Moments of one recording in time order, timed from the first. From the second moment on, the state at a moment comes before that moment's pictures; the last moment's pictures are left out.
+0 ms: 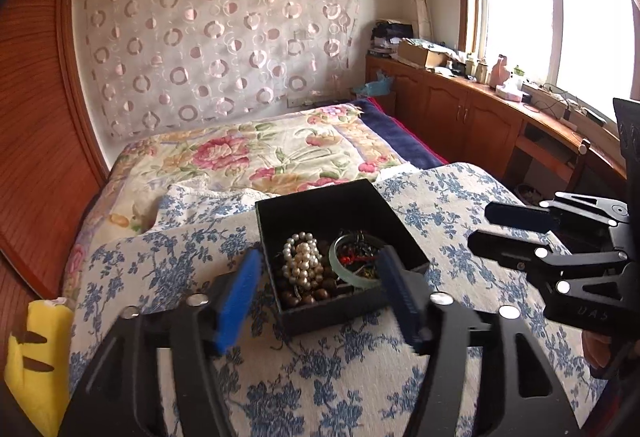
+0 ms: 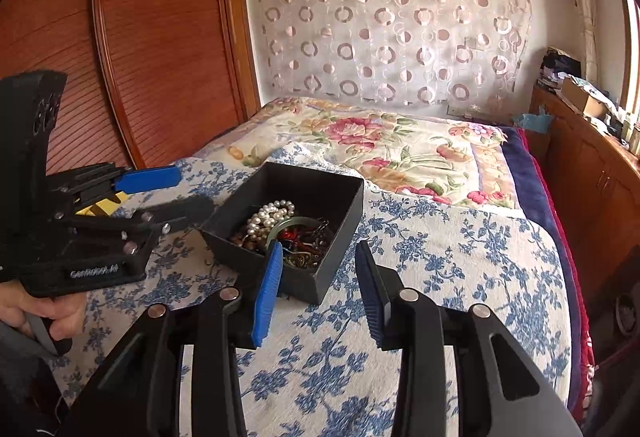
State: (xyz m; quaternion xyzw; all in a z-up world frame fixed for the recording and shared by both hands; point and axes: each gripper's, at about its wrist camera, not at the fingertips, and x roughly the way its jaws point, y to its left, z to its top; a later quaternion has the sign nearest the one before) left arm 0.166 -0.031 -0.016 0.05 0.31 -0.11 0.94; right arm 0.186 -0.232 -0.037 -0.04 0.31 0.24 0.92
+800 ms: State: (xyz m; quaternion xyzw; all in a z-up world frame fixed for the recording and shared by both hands) left arm 0.070 0.003 0.001 0.02 0.28 -0.03 0.96; right arm 0.089 -0.249 -0.022 0.00 0.25 0.14 0.96
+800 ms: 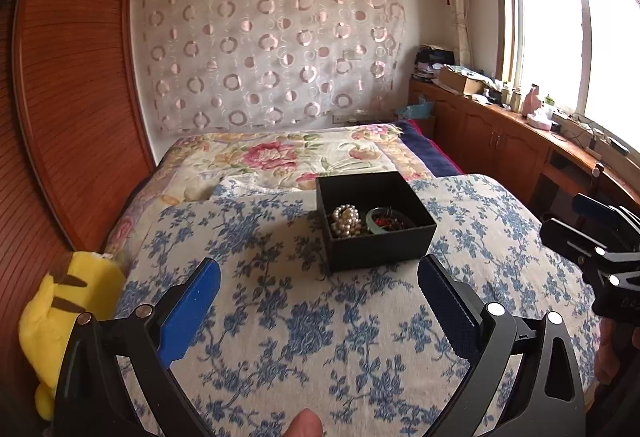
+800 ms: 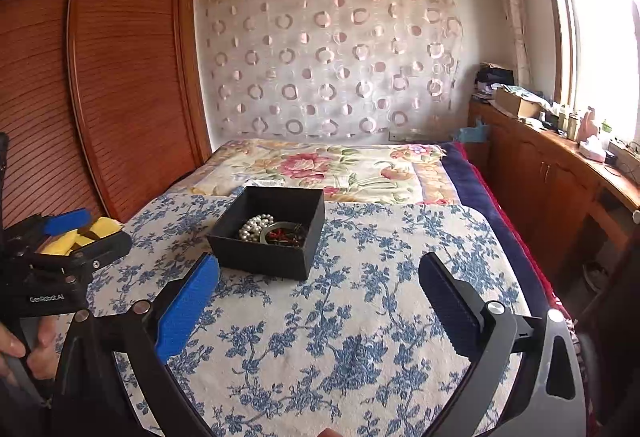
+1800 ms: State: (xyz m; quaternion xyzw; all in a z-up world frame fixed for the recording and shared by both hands) left arm 0.049 0.005 0.003 0.01 0.27 -0.02 0.96; right arm 0.082 -0.253 -0.026 0.00 0.24 0.12 0.96
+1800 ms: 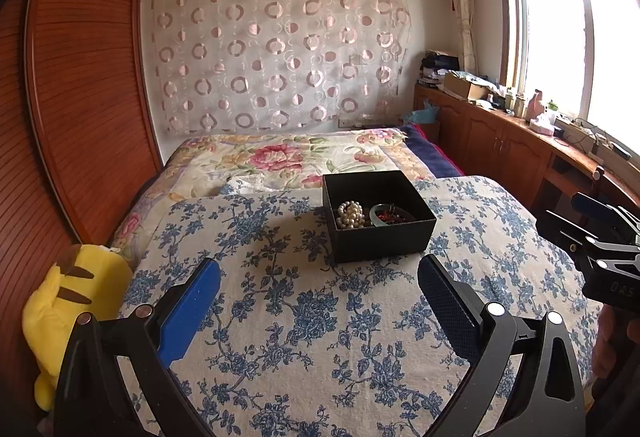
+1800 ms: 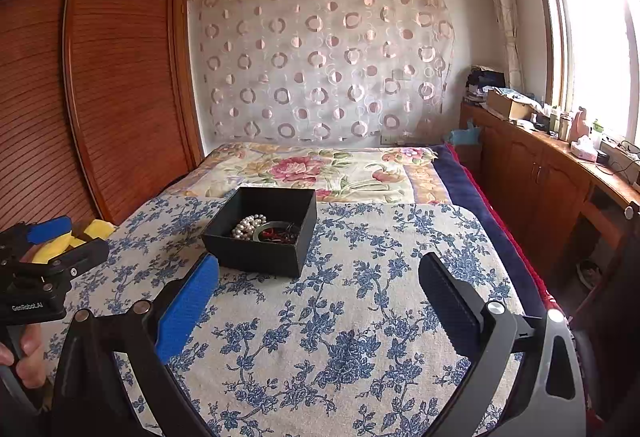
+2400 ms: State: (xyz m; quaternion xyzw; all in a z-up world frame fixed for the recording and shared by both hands) left arm 0.045 0.003 0.005 0.02 0.27 -0.02 0.96; right arm 0.081 -0.254 -0.025 0.00 0.23 0.12 0.96
